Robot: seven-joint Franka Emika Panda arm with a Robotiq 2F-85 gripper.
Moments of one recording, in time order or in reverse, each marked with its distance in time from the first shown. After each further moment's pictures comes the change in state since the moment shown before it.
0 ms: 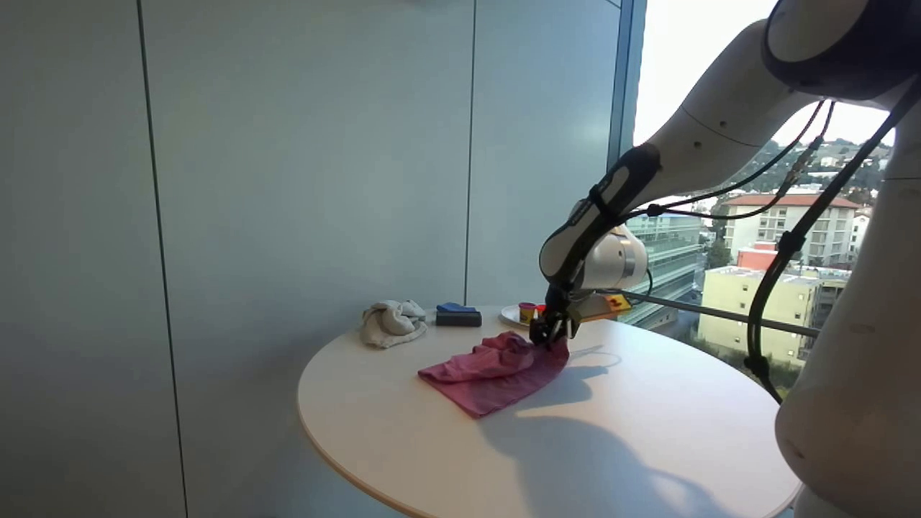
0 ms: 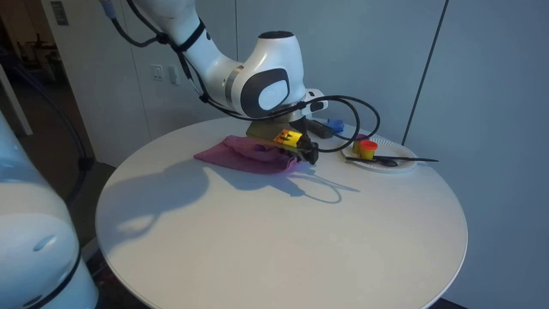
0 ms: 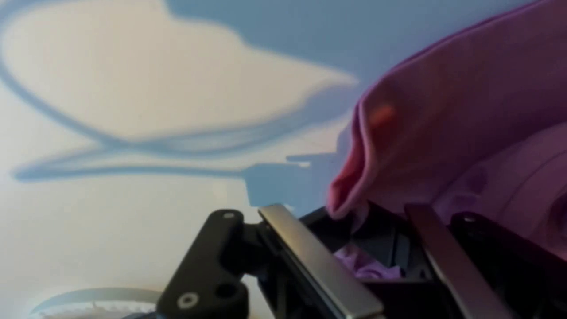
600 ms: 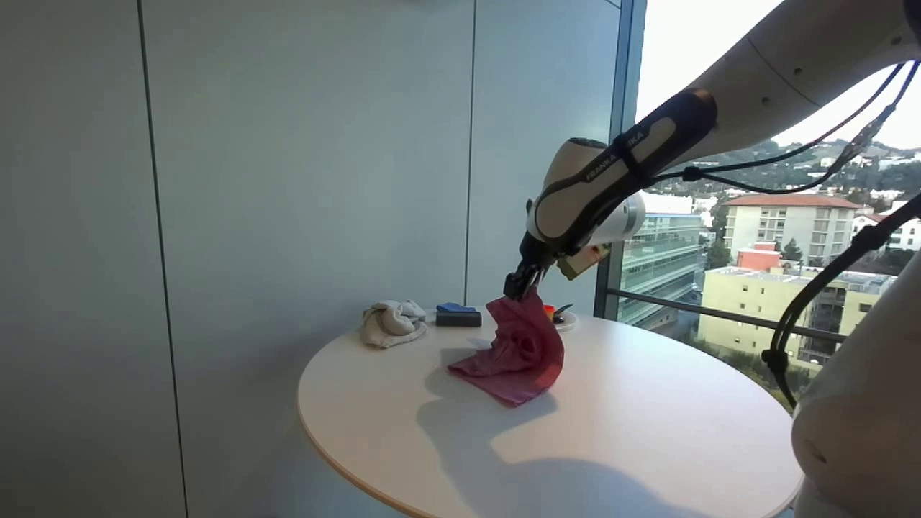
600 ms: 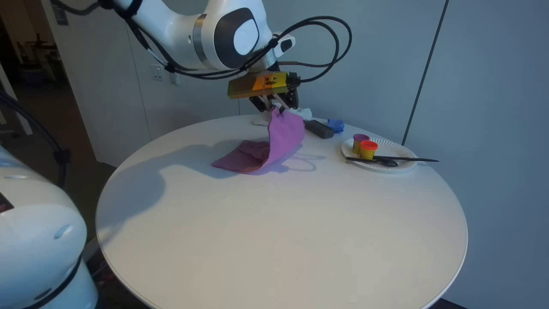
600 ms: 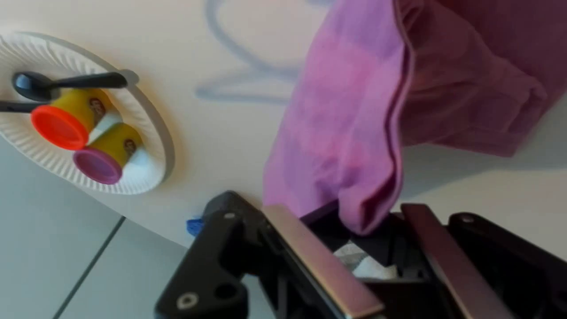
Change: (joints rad) arm 0.124 -0.235 0.042 0.002 -0.166 -0.055 -0.105
